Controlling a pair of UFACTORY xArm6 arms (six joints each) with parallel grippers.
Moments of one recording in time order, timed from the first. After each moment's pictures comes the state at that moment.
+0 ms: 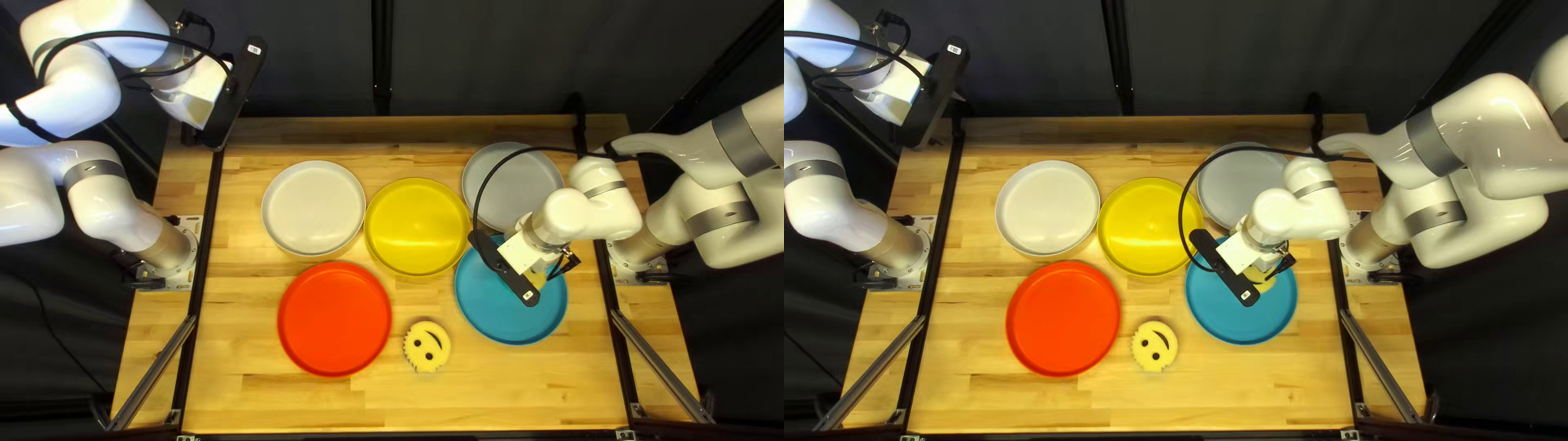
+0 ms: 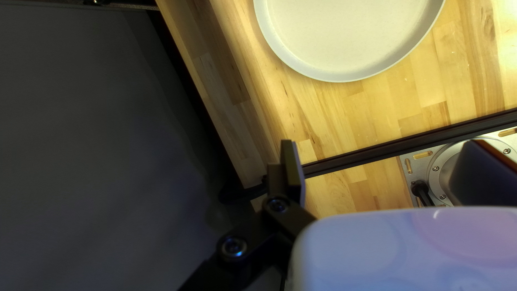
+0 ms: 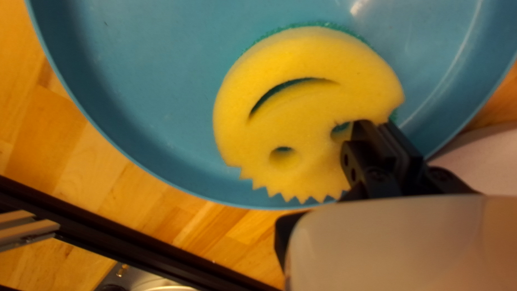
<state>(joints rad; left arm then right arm) 0.49 -0.98 -0.63 0.04 1.40 0.92 0.28 -0.22 -0.39 -0.10 0.65 -0.33</state>
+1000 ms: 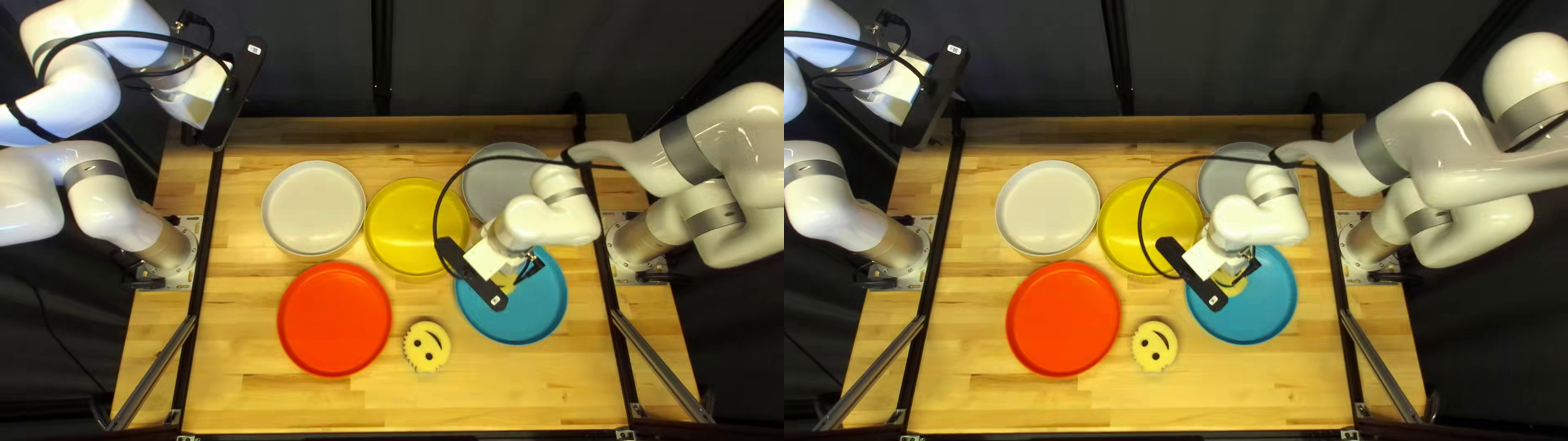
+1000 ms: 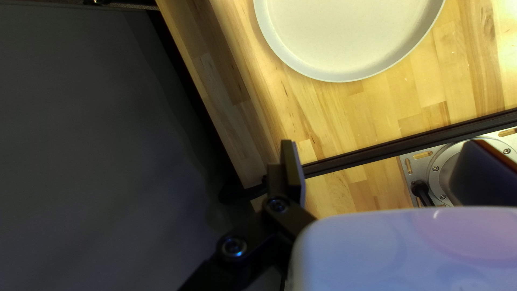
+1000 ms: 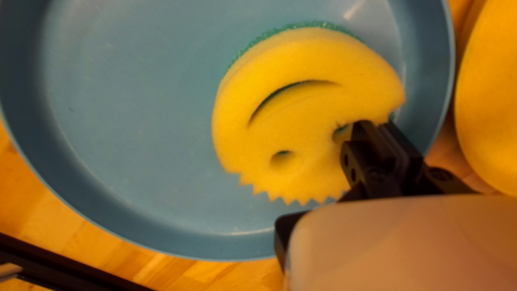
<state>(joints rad) 0.49 -0.98 -0.63 0.04 1.40 0.92 0.10 -0.14 -0.44 -0.06 0.61 -0.55</state>
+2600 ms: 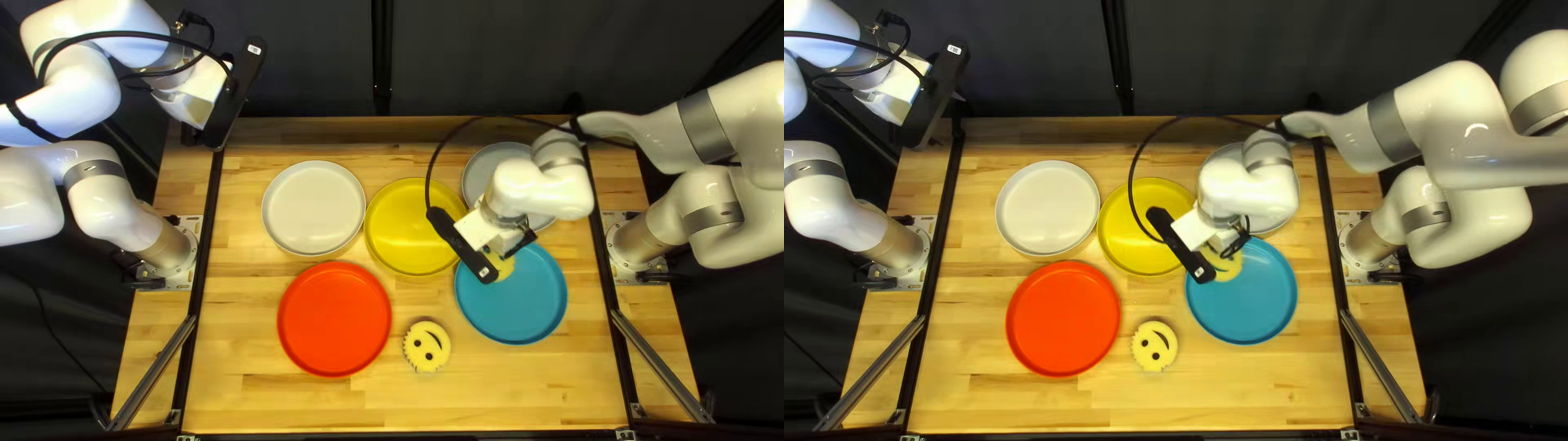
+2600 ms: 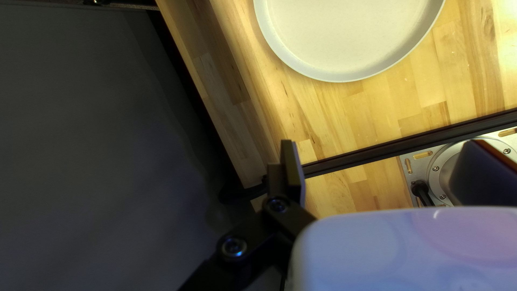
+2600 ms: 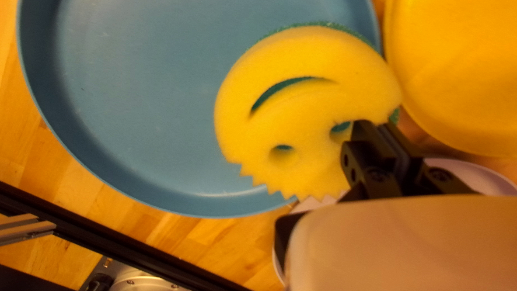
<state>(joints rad) 0.49 -0.98 -0.63 0.04 1.40 0.92 -0.09 -0.11 -0.66 0.08 0.84 -0.71</state>
